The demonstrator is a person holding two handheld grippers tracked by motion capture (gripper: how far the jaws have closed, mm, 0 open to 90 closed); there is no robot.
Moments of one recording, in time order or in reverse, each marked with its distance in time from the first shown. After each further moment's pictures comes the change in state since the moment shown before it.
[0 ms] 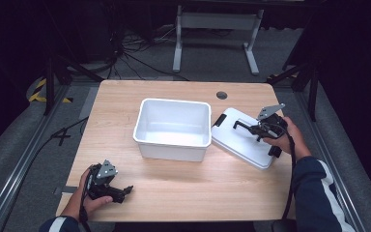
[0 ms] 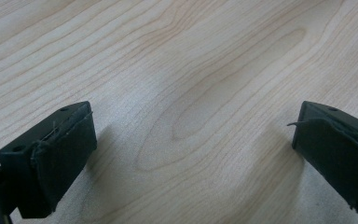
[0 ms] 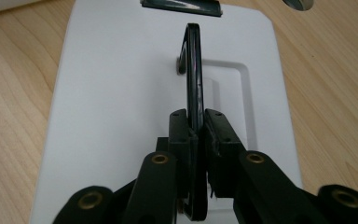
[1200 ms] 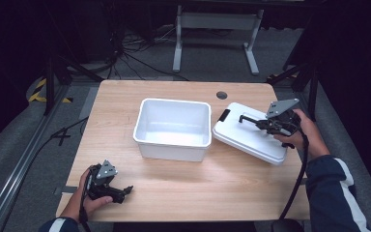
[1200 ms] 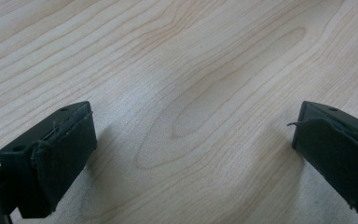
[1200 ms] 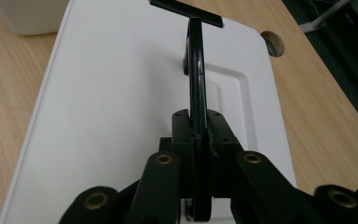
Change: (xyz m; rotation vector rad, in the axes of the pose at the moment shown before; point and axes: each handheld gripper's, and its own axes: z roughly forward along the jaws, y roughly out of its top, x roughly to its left) left arm -0.002 -0.001 -0.001 0.003 0.000 -0.016; right arm 0.015 0.025 -0.064 -0.026 -0.034 -0.151
